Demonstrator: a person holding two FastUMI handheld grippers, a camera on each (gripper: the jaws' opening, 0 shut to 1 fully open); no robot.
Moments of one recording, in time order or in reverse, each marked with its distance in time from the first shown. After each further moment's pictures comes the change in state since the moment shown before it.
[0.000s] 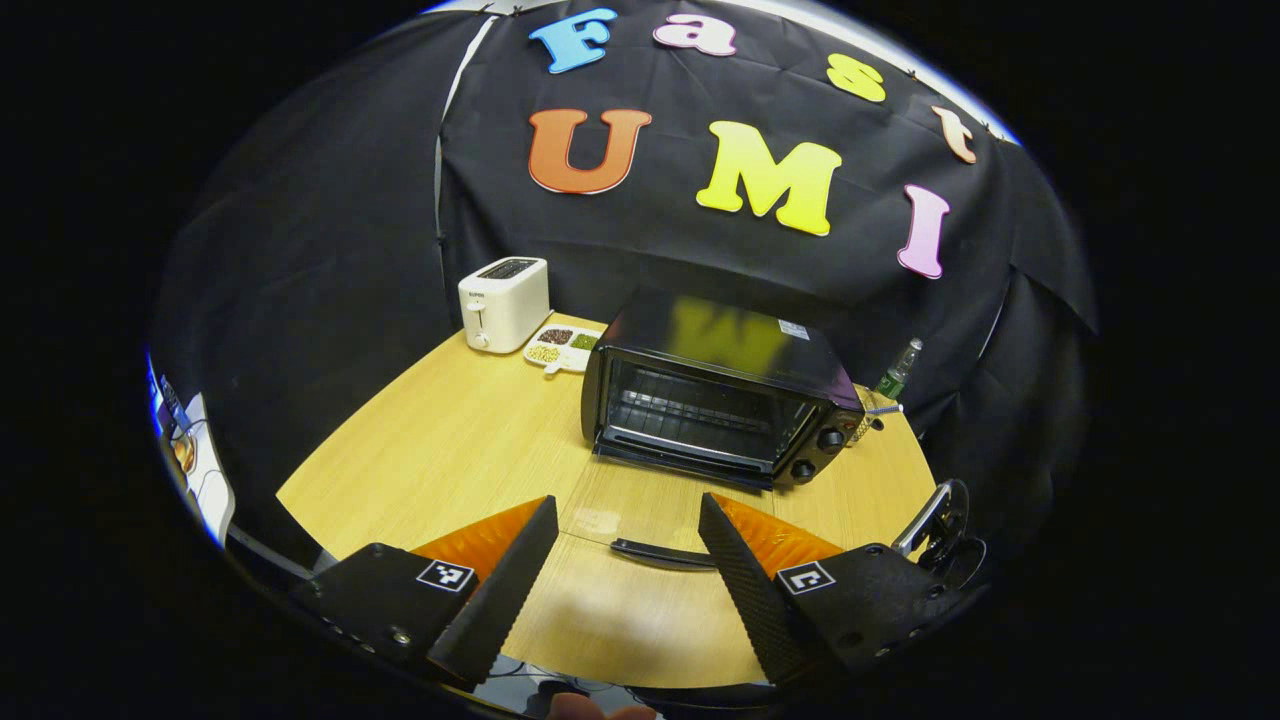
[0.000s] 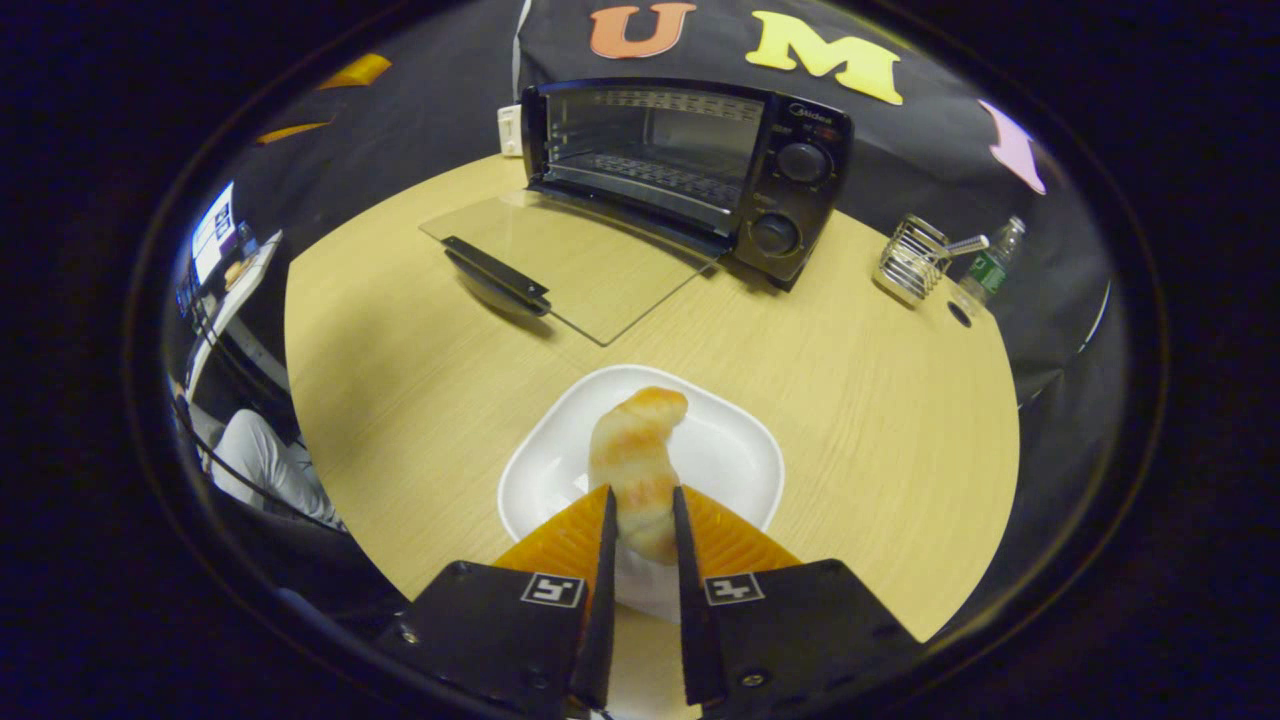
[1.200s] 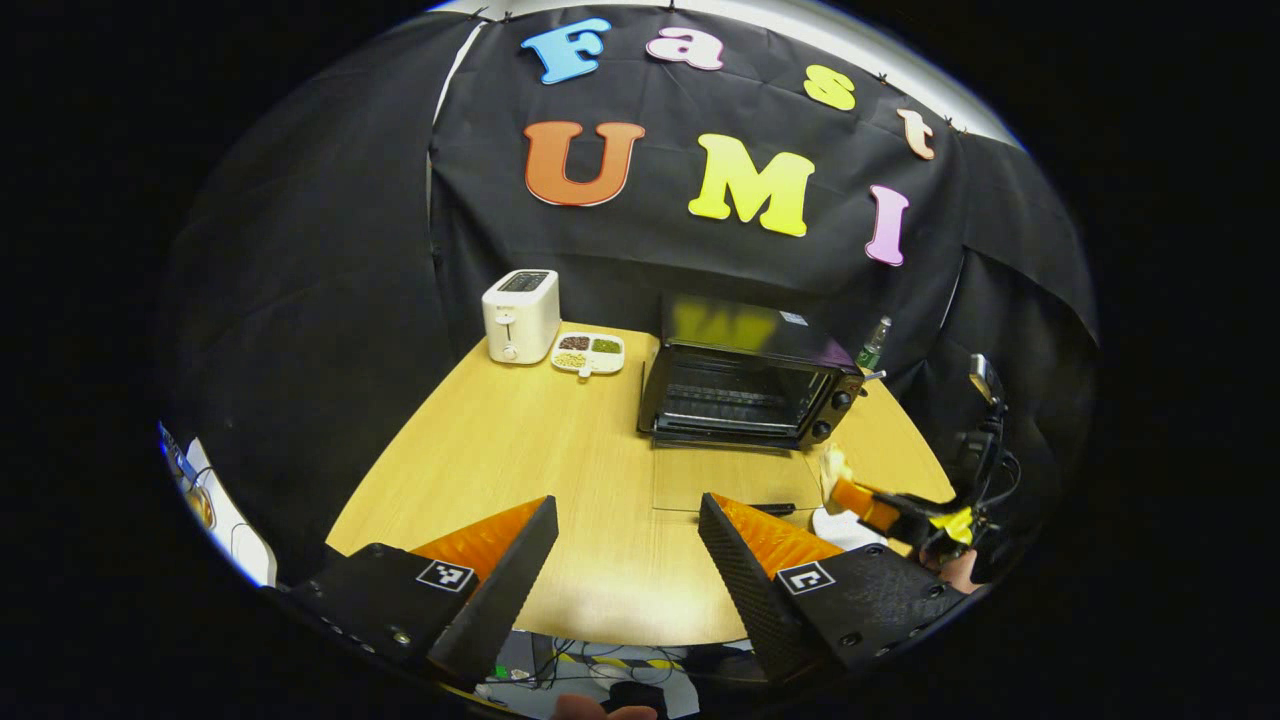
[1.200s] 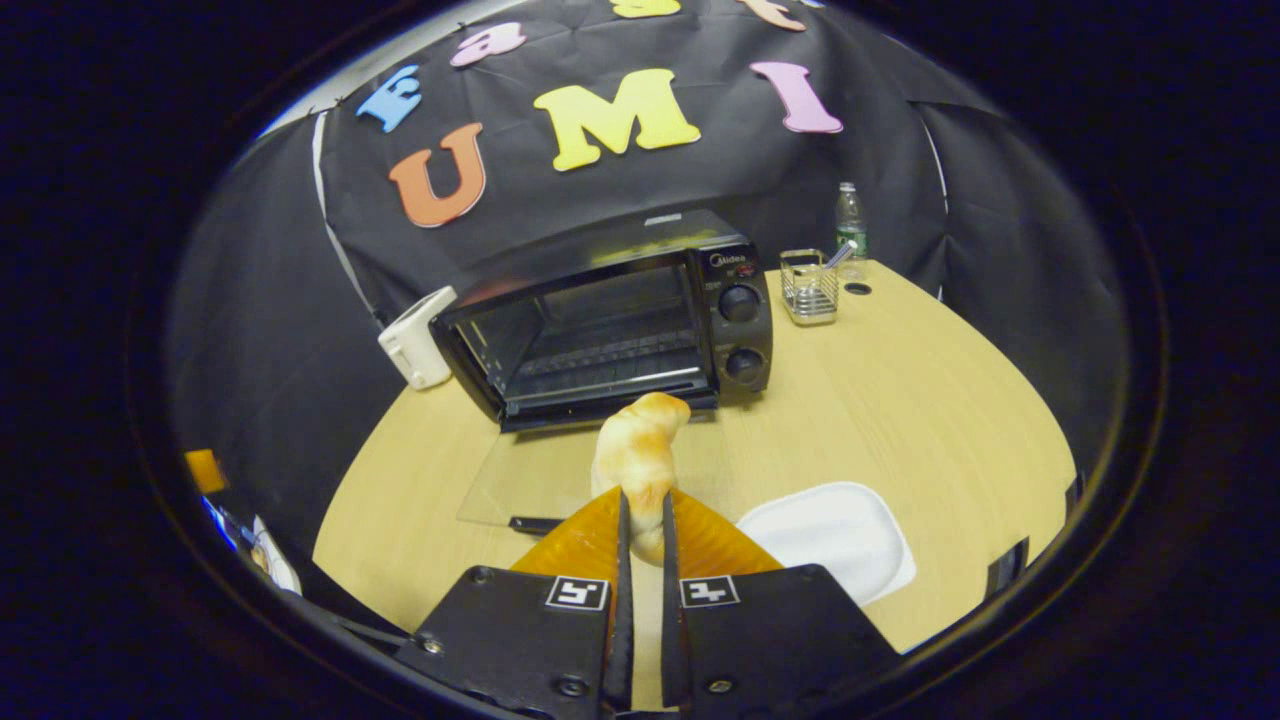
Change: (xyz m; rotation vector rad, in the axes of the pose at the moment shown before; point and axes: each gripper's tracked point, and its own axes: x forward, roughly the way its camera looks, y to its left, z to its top) left arm -0.059 0.125 -0.006 0.089 0.002 -0.105; right arm -0.029 0.070 0.169 0.670 -0.404 -0.179
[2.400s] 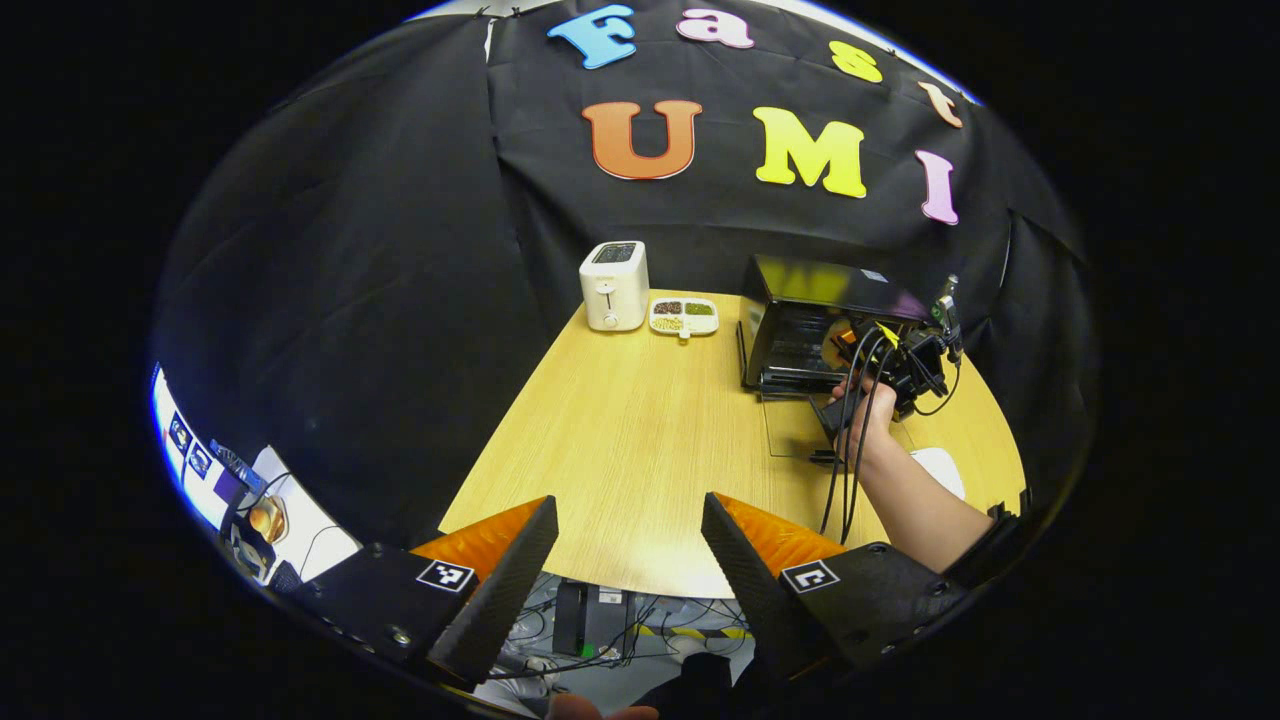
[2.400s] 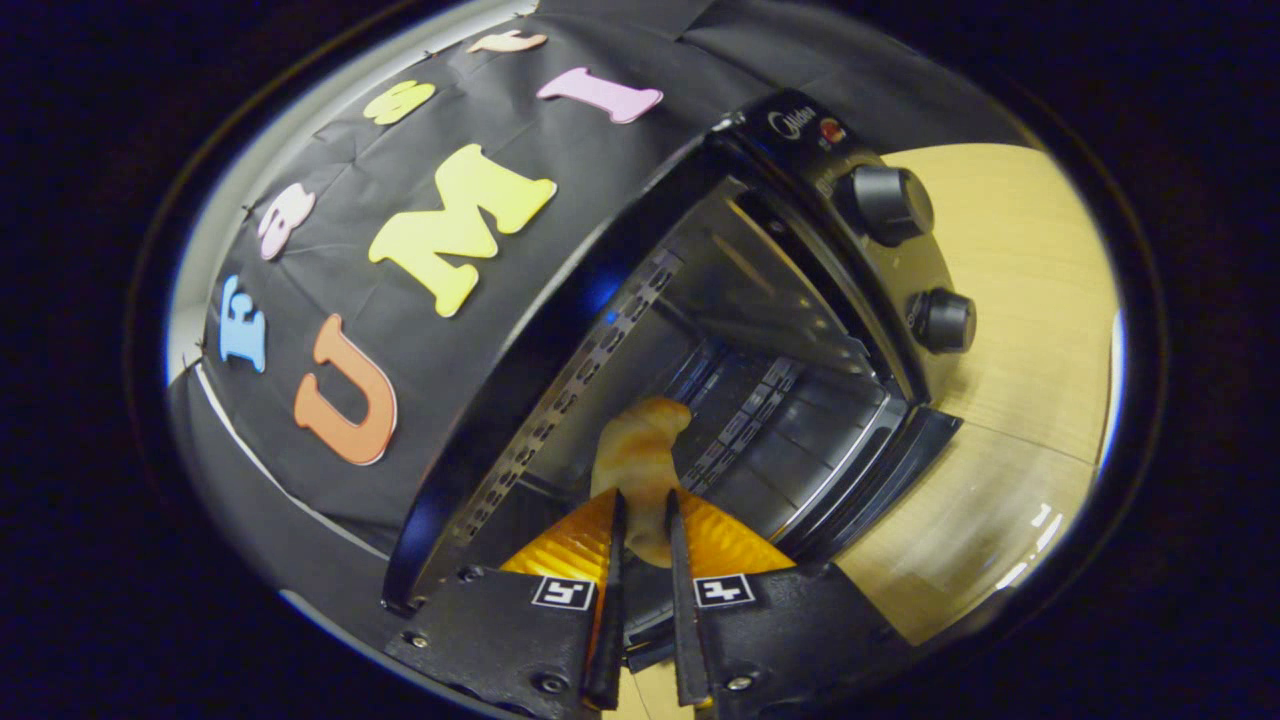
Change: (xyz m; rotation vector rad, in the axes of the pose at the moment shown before) left arm -0.041 0.090 -0.024 0.071 0.116 0.197; right arm 0.214 0.066 0.085 0.721 -0.307 0.057
